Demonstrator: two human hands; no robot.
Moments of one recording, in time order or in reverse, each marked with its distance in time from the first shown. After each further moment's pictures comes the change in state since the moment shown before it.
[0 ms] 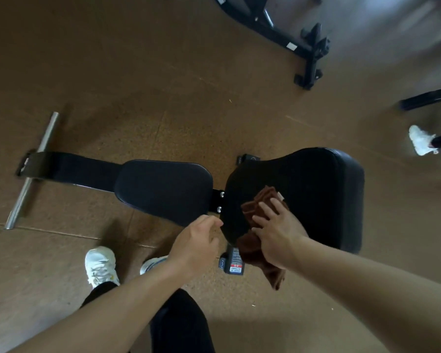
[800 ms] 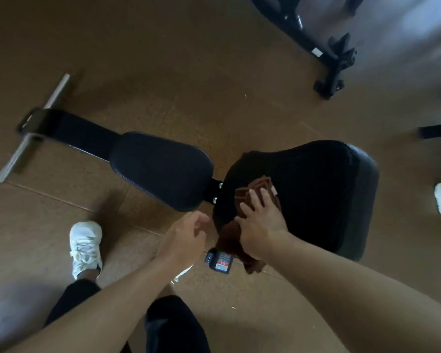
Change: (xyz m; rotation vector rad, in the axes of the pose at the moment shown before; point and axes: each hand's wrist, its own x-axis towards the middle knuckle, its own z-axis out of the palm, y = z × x) left_hand -0.012 -0.014 0.049 -0.232 0.162 -0.188; right_hand 0.038 -0.015 0.012 -0.131 0.018 0.004
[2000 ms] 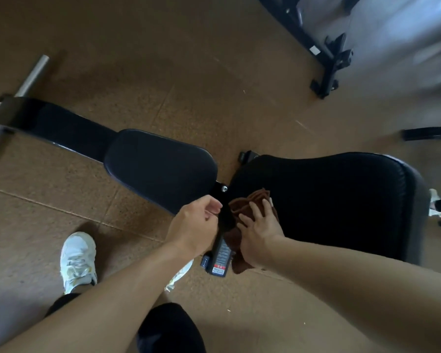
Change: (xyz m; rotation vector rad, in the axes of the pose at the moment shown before) left_hand 0.058 0.000 -0.036 -0.080 -0.020 0.041; right_hand 0.069 -0.033 -0.002 -0.008 -0.163 0.023
